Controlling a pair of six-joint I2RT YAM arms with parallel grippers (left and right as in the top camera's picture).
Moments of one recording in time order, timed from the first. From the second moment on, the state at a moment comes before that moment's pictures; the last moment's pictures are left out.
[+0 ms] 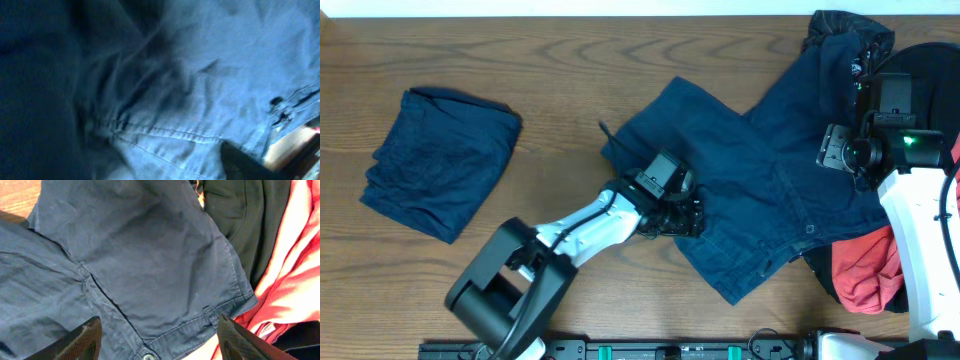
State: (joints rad) left arm -0.72 1.79 0.96 -0.33 0.40 -0.64; right arm -0.04 1.42 1.25 -0.96 0.24 0.25
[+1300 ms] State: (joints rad) left arm -0.34 1.63 1.33 -0.93 0.47 -0.30; right arm -0.04 1.61 1.25 -1.02 0.03 0.15
